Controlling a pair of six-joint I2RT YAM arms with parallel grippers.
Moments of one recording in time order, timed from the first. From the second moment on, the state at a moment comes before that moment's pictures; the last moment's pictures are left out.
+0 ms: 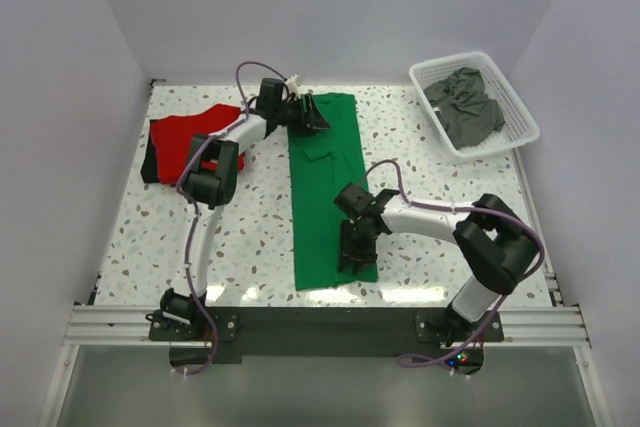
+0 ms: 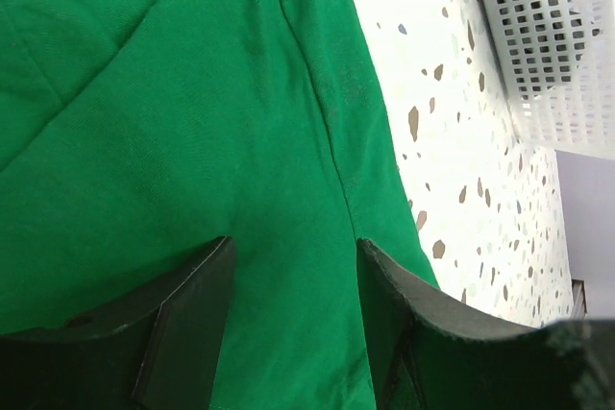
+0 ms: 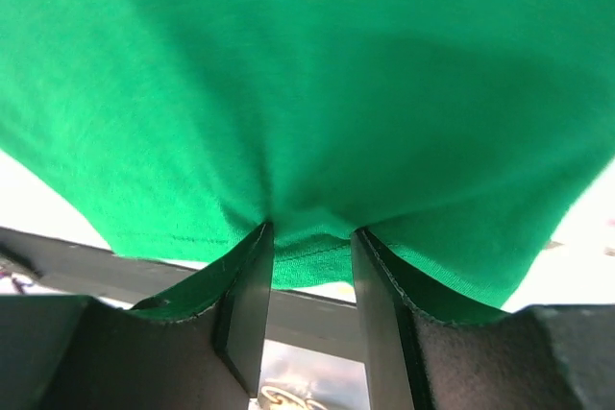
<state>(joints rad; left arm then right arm) -0.28 2.53 1.97 -0.08 0.63 -0.52 0.82 1.65 0.90 -0.65 -0.18 0.93</state>
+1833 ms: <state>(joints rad) -0.75 1.23 0.56 -0.48 0.04 -0.87 0.74 1.40 0.68 -0.60 -0.23 0.64</state>
